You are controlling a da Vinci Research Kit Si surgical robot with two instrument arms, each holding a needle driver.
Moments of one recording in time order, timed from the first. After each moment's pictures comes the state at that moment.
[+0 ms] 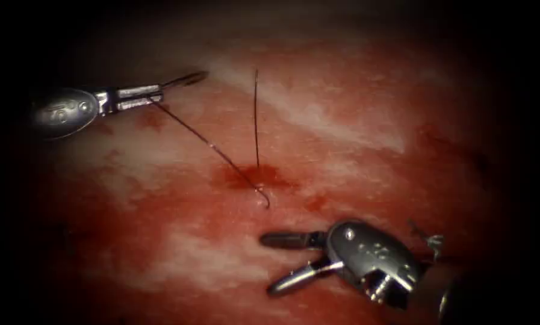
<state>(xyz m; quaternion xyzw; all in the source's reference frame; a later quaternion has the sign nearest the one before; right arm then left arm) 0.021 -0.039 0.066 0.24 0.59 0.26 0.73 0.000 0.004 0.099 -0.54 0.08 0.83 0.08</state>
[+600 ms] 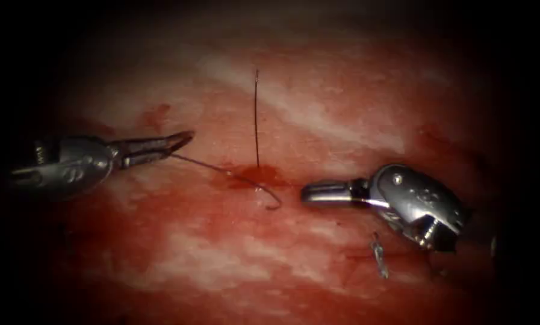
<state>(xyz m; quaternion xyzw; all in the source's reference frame) 0.019 -0.032 0.068 0.15 0.61 0.24 0.74 -0.005 0.000 0.093 -0.37 0.08 0.92 0.08</state>
